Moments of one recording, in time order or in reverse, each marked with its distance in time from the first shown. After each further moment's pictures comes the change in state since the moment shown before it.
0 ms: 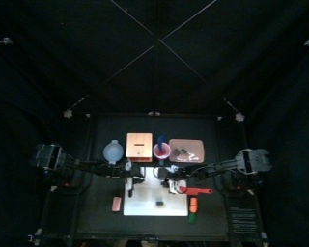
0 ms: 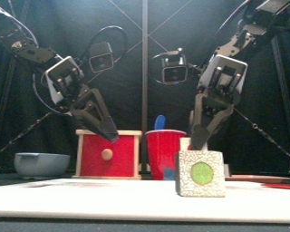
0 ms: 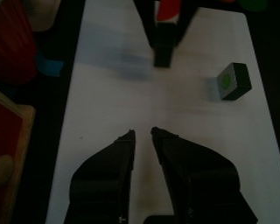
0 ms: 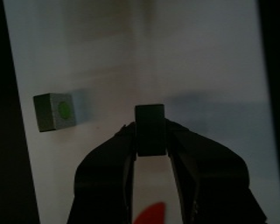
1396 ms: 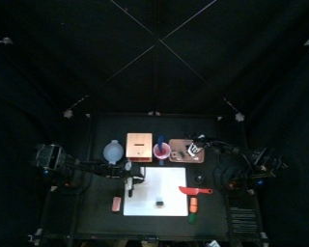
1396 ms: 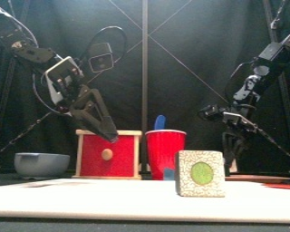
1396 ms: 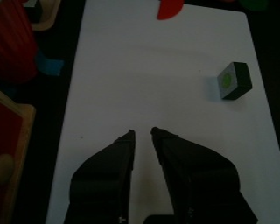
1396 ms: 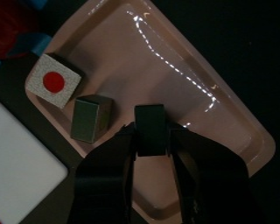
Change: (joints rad) left arm 0.002 0.000 0.000 0.000 0.000 0.000; right arm -0.687 -0.153 0.199 -0.132 0.098 0.002
